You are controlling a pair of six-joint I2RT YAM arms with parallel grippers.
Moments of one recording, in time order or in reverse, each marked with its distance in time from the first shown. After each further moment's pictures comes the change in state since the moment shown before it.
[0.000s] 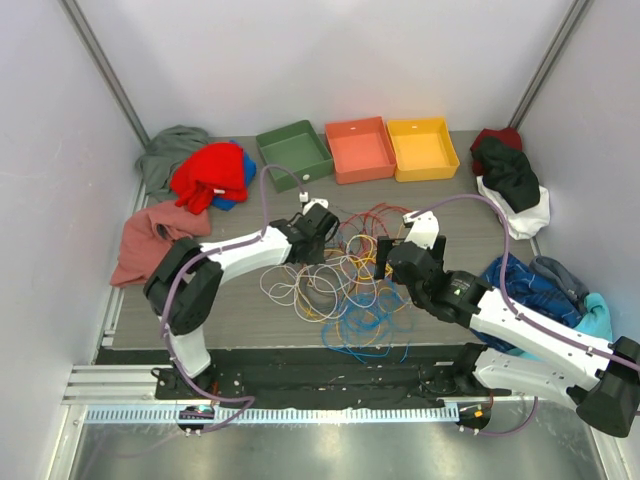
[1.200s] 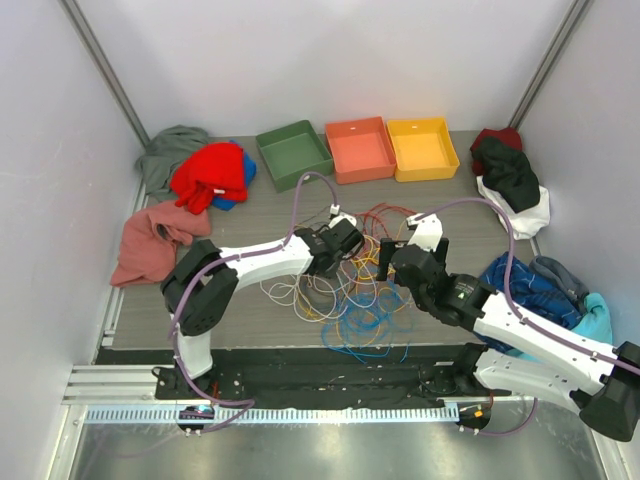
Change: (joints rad) left arm -0.152 0.053 0.091 -0.128 -0.104 0.127; right arm 0.000 -0.037 -0.024 -0.001 -0.003 0.009
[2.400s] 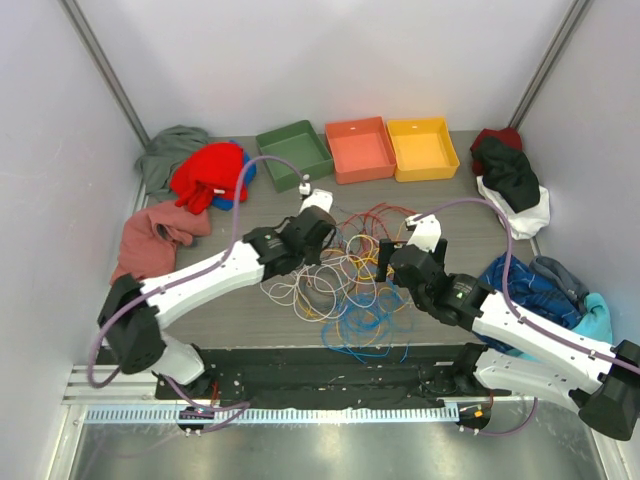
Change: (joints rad) left arm 0.012 -0.351 -0.090 -0.013 -0.063 -0.011; right arm 0.000 0.010 -0.004 0.000 -0.011 0.010
